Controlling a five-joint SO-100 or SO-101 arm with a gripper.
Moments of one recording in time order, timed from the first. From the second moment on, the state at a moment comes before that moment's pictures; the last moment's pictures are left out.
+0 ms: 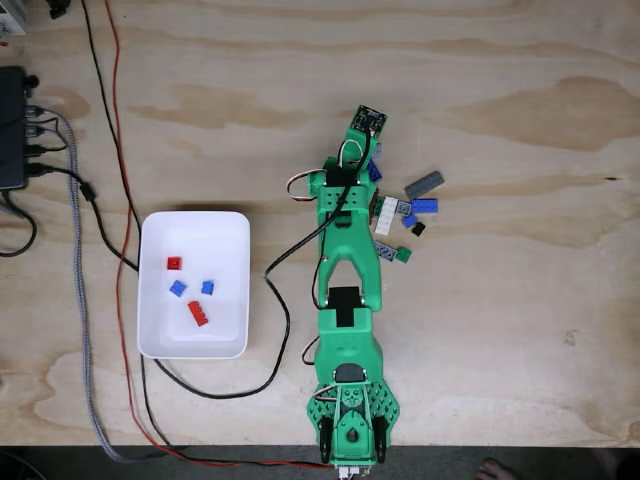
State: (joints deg) arm -3.5 71.5 93.6 52.9 -61.1
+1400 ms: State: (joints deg) arm -10.9 97.9 98.3 61.9 -56.9
